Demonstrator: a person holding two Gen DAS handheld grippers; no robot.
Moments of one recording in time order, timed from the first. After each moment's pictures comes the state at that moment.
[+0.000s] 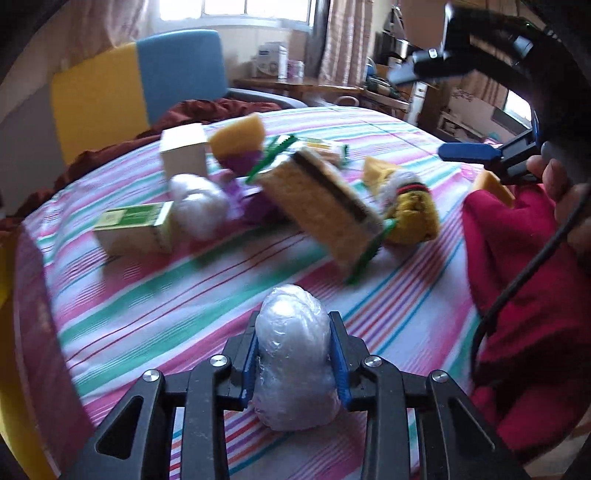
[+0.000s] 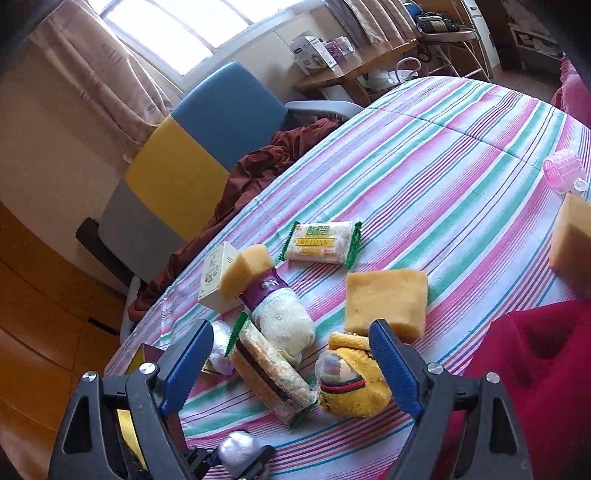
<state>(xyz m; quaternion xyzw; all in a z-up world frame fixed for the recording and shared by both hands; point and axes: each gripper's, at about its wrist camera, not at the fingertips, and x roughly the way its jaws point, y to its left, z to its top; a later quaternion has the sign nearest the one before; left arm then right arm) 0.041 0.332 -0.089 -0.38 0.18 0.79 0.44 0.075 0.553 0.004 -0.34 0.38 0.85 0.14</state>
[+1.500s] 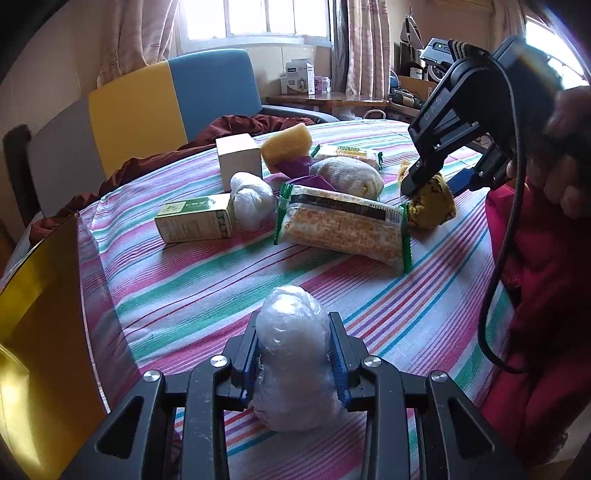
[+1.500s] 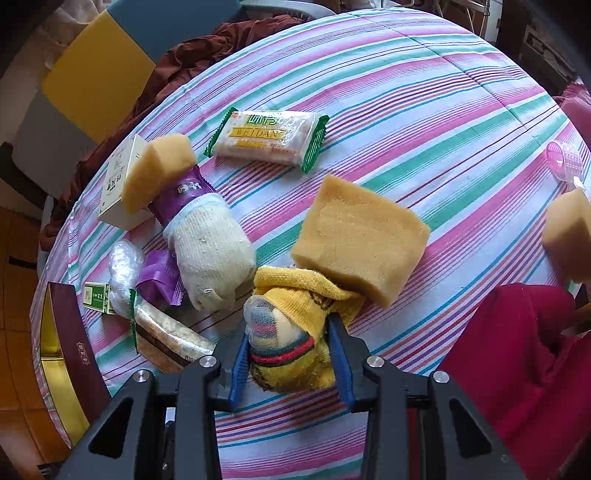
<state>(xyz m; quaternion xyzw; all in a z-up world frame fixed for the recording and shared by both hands) 0.055 0.296 -0.080 -0.34 0.19 0.83 0.39 0.045 0.543 -0.044 -0.55 0.31 0.75 0.18</state>
